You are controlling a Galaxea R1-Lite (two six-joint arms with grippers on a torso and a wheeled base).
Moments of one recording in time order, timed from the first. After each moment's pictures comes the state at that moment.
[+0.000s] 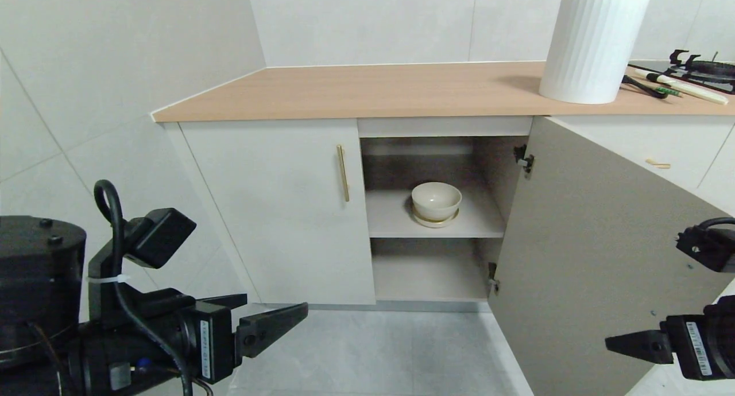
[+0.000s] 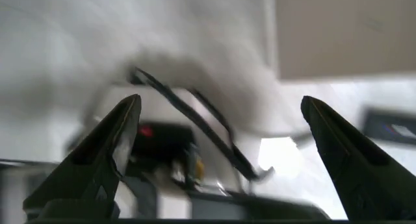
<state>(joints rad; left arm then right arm) -0.60 1.23 -0.59 -0.15 0.01 -0.39 0.47 1.23 -0.81 0.52 -0.15 0.39</state>
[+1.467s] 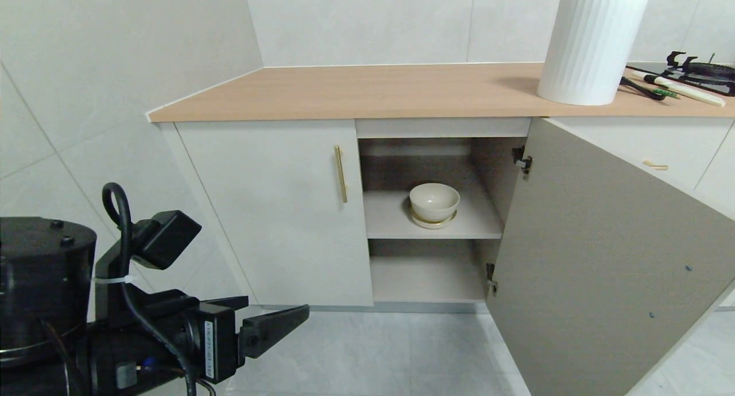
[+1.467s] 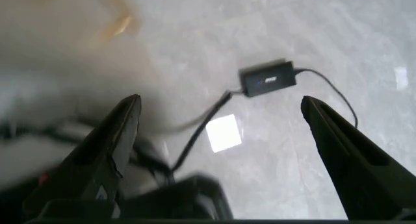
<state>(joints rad) -0.60 1.24 -0.59 -0.15 0.01 -0.39 -0.22 1.19 -0.99 0.70 -0.22 0.02</state>
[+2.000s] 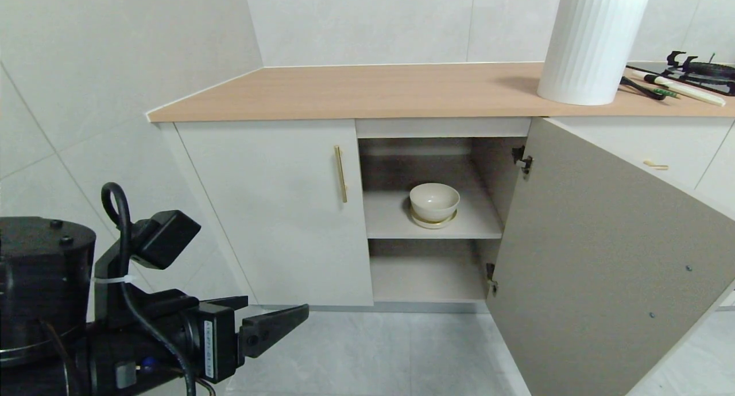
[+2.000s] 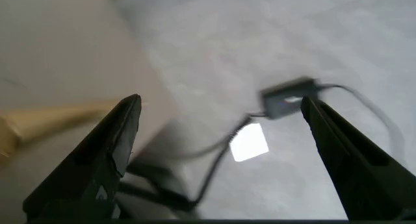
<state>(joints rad) -0.60 1.24 -0.59 -0.15 0.01 -0.39 -0.30 1.37 -0.92 0.41 -0.07 0.05</state>
